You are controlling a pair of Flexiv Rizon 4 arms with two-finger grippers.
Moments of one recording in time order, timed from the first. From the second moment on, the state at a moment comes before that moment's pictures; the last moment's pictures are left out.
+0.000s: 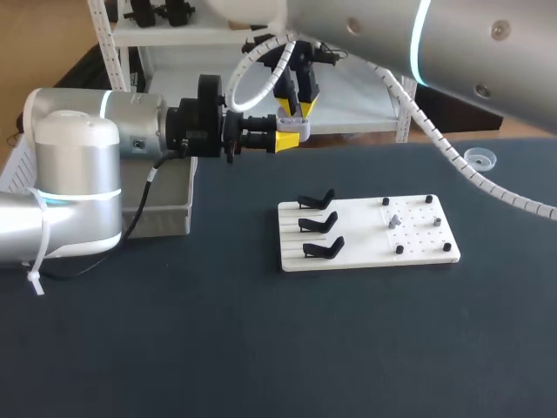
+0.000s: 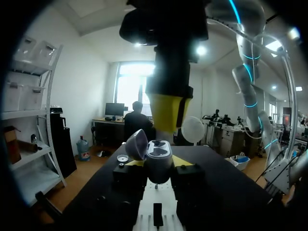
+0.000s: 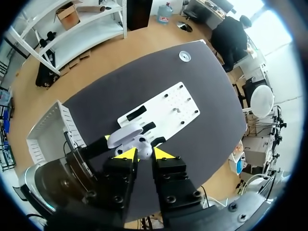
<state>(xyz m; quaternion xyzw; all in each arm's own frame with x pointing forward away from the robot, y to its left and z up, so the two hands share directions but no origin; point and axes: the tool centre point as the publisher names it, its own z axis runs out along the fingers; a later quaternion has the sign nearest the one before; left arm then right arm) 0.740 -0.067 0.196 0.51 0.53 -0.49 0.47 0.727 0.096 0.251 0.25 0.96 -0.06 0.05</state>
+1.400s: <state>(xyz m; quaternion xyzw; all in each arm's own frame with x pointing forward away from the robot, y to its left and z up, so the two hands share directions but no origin) 0.740 -0.066 0.195 0.51 0.53 -0.49 0.47 0.729 0.097 0.238 0.26 0.96 -0.07 0.03</state>
